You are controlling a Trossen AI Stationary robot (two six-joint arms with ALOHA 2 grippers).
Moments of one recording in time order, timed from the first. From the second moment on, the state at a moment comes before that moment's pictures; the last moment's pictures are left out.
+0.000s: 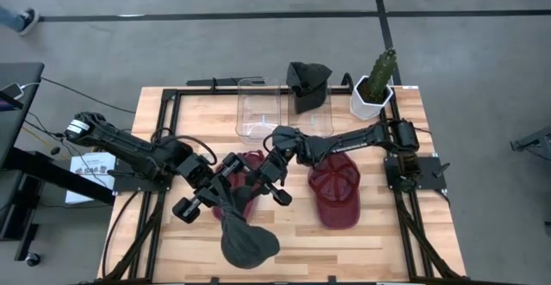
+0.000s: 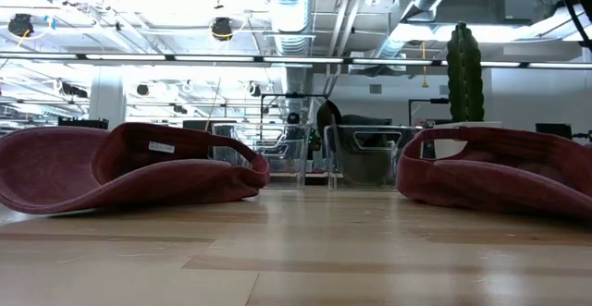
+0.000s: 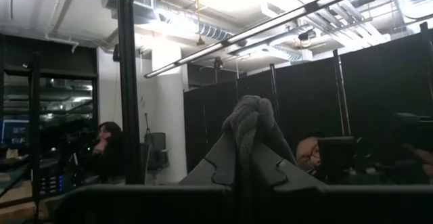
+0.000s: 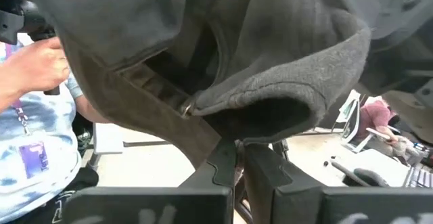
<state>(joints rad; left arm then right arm) -0.35 1.24 0.81 0.96 0.42 -0.09 0.08 2.00 1.56 0.56 -0.89 -0.32</state>
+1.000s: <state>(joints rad) -0.35 0.97 0.80 0.55 0.30 -0.10 -0.08 2.00 1.56 0.21 -0.74 -0.30</state>
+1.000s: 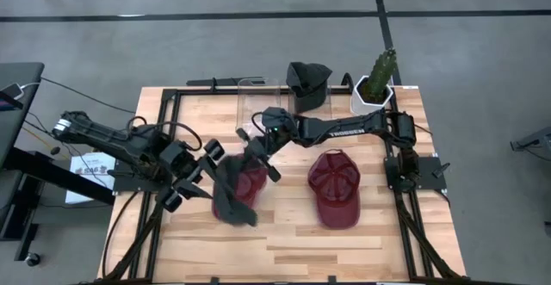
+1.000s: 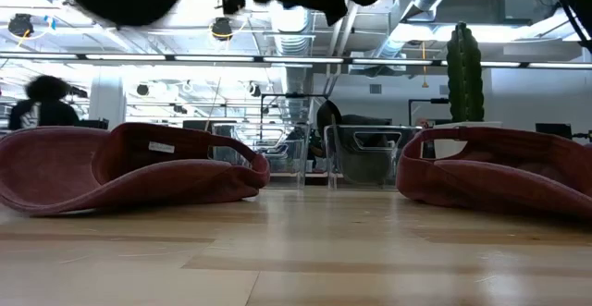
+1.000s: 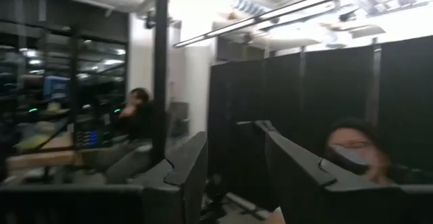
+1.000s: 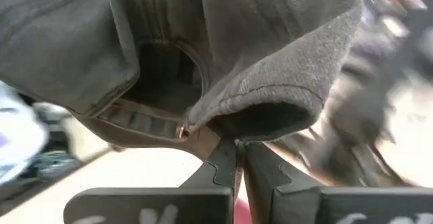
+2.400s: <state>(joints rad) -0.19 1.14 0.66 0.54 -0.42 0.17 0.10 1.45 0.84 -0.03 0.62 0.16</state>
